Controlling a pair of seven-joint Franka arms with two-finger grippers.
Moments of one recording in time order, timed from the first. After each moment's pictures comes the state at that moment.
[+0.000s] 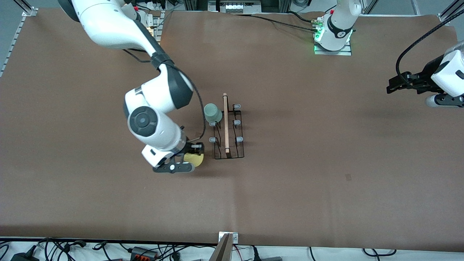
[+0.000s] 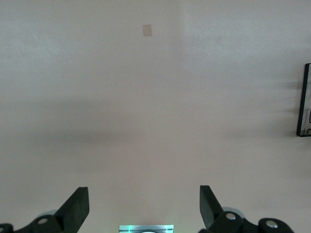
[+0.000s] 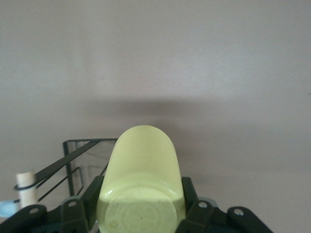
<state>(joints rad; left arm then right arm) 0.04 0.04 -0.03 -1.59 -0.04 1.49 -0.01 0.44 0.81 0.11 -1.05 0.02 1.91 0.50</state>
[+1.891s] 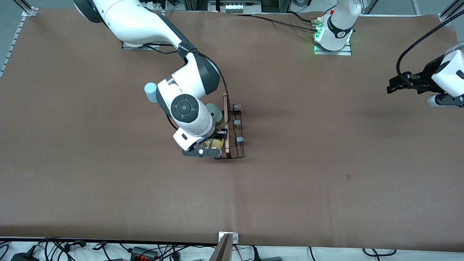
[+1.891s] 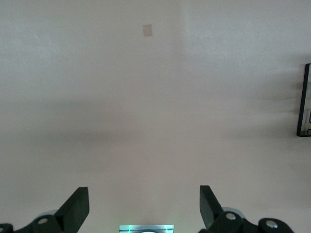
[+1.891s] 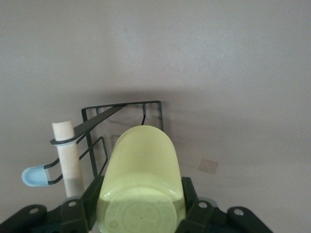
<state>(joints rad) 0.04 0.04 -0.03 -1.59 -0.04 1.49 -0.01 0.54 0.84 0.11 -1.05 0.03 1.87 0.63</state>
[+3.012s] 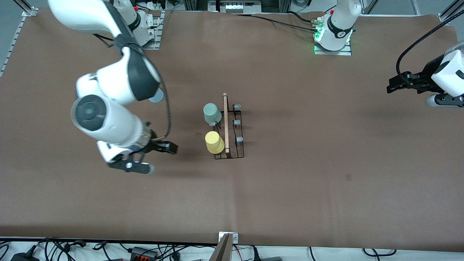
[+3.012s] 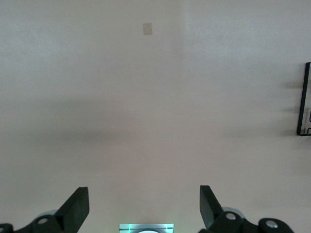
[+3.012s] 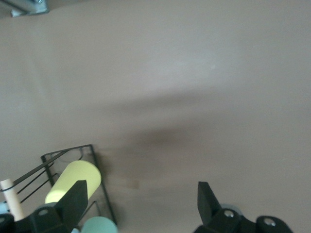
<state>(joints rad) 0.04 0.04 -0.03 -1.59 -0.04 1.49 -0.01 0.28 0.67 0.08 -1.02 0.03 1.70 0.51</state>
